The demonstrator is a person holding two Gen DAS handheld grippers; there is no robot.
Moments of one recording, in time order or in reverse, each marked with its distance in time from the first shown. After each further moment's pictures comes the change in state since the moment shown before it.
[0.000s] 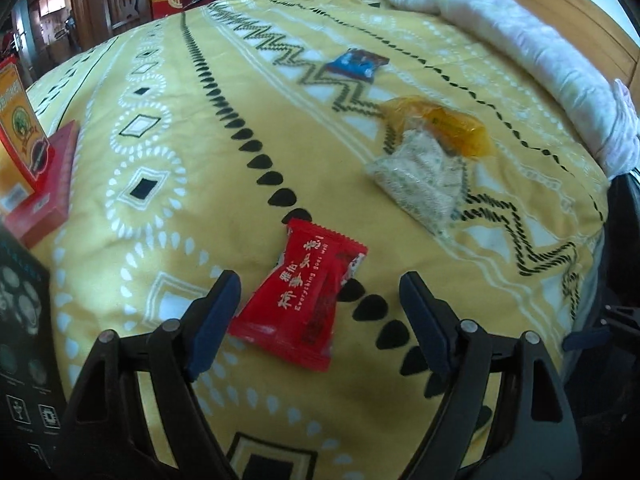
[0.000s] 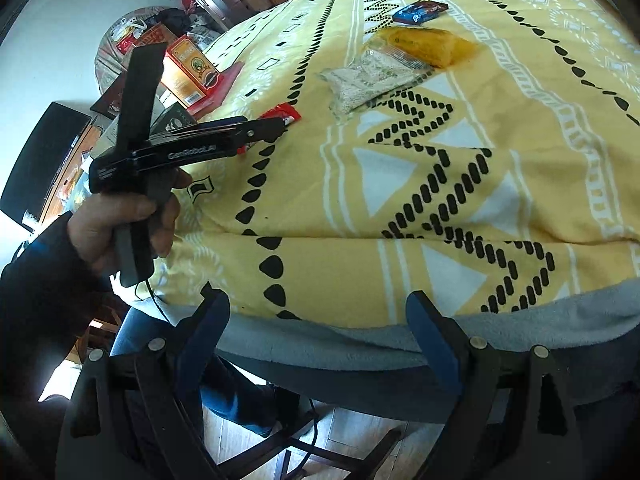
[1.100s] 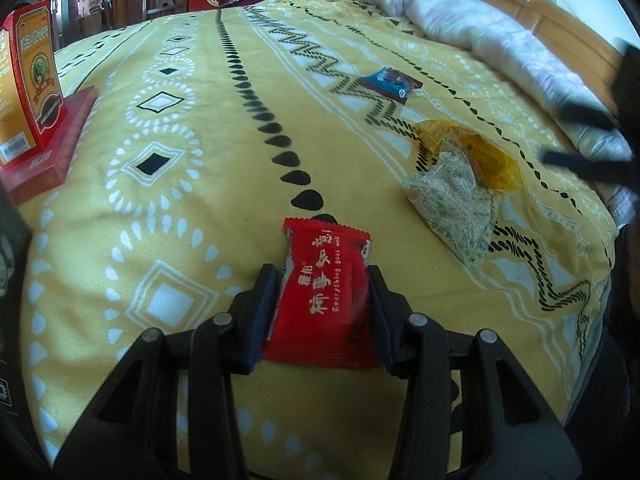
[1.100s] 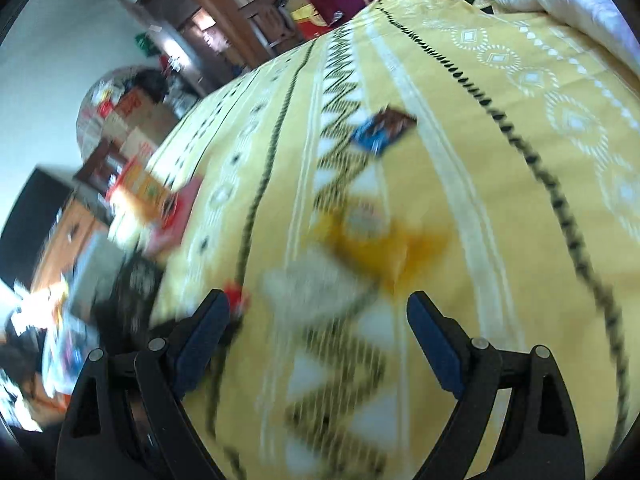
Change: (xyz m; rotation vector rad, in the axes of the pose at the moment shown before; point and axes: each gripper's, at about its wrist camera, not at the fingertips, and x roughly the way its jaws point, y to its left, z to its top) left arm 0.015 0.014 -0.010 -0.147 -0.109 -0.002; right arm 0.001 -0.062 0.186 0.101 -0.199 -0.029
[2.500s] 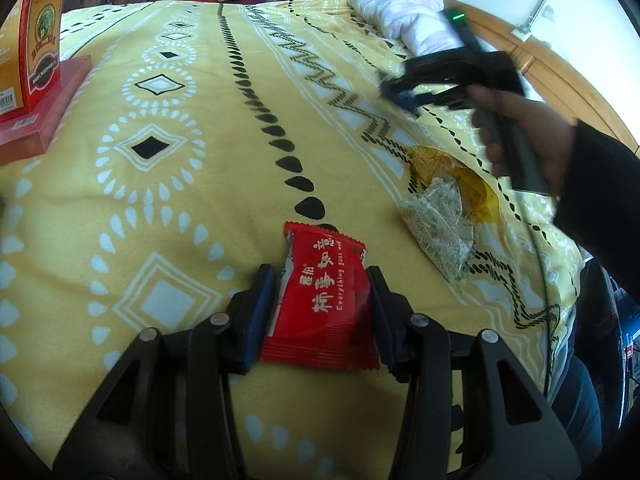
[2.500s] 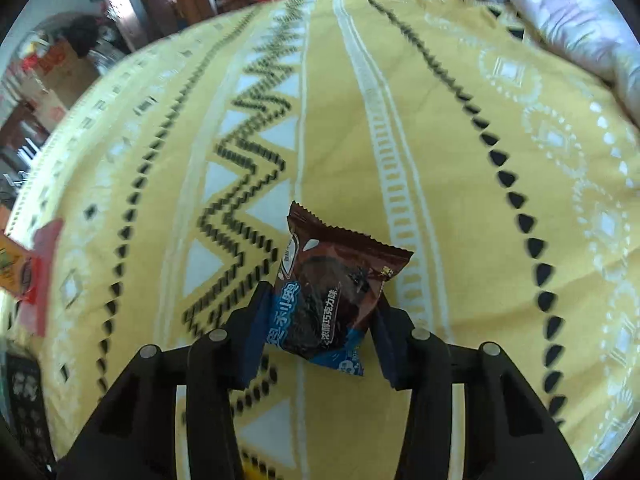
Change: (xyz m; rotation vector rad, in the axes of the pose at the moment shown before) left arm 0.001 0.019 -0.002 -0.099 -0.037 -0.143; right arm 0.150 -0.024 0.157 -0.152 0.090 -0.320
